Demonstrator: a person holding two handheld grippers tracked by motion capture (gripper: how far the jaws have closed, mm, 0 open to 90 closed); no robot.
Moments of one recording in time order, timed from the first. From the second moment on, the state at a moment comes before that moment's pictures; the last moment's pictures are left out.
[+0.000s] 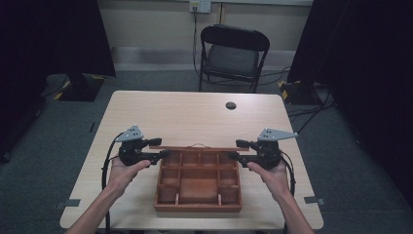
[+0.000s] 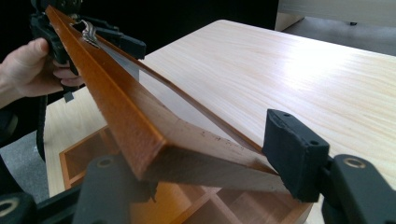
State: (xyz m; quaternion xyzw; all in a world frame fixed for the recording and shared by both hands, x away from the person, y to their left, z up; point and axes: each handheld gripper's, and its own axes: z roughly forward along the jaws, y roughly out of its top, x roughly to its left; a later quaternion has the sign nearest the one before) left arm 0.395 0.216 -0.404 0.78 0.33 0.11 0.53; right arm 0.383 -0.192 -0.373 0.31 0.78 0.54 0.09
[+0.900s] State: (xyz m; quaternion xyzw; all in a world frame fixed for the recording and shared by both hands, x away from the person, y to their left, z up) left arm 0.415 0.214 -0.402 0.76 0.34 0.10 0.55; right arm 0.412 -0.189 -0.376 0.33 0.76 0.55 0.09
